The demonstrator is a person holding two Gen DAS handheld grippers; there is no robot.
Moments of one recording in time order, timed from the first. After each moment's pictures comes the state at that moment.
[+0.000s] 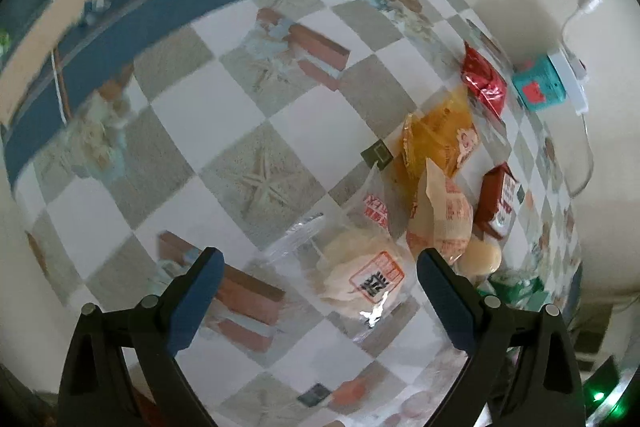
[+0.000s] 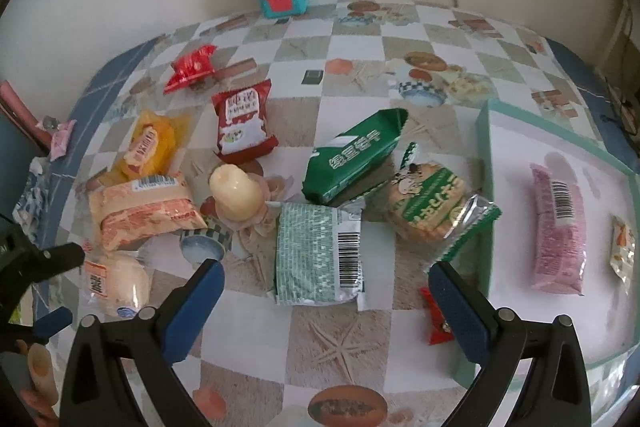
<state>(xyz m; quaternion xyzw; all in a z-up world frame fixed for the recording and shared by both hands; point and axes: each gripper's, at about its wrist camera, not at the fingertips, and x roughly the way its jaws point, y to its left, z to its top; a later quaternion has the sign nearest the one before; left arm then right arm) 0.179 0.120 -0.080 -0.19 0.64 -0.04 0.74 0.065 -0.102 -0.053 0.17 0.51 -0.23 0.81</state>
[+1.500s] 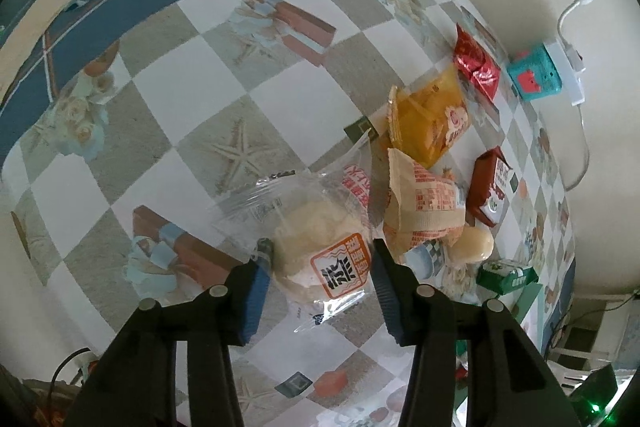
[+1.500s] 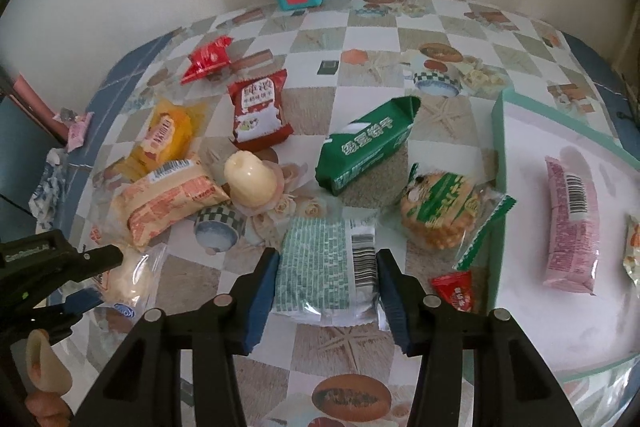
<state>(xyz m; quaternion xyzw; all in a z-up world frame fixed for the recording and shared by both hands) 0.169 0.105 -0.079 -0.19 0.65 -0.05 0.74 0.054 -0.104 -0.043 0.19 0.51 -0.20 0.82</state>
